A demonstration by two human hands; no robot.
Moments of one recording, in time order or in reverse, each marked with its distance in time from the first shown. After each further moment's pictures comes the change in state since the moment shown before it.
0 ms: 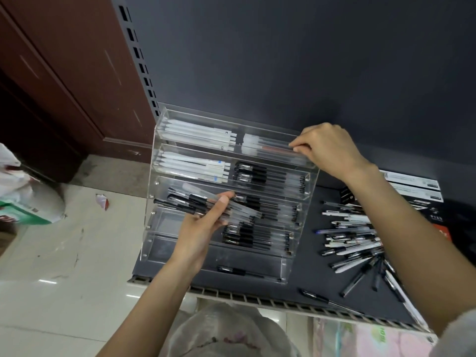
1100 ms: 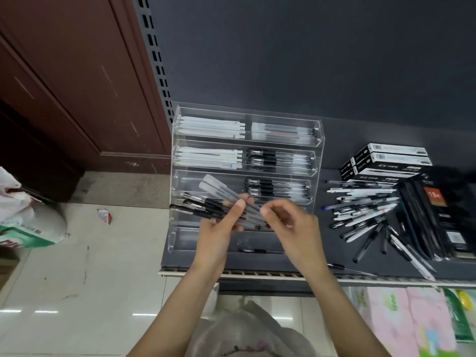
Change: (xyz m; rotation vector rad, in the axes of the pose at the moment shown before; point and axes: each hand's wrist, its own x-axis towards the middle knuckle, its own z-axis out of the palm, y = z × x) left_hand -0.042 -0.005 -0.030 0.032 -0.084 0.060; right_hand -0.137 -0.181 0.057 0.989 0.332 0.438
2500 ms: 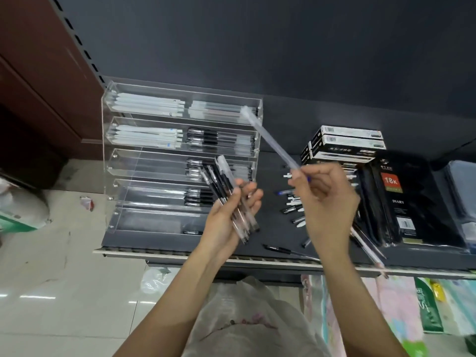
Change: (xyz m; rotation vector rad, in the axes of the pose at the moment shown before) left_hand -0.009 -0.065 0.132 -0.494 -0.140 -0.136; right_hand -0.001 0.031 -0.142 0.177 0.378 -0.093
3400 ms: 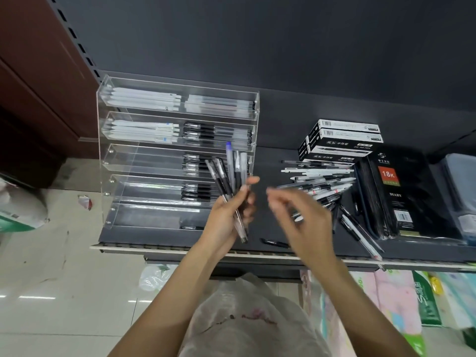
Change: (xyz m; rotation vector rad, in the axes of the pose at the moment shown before) left_hand -0.001 -0.005 -0.005 0.253 -0.119 -0.041; right_hand -0.025 0.037 -0.008 -0.316 -0.329 -0.457
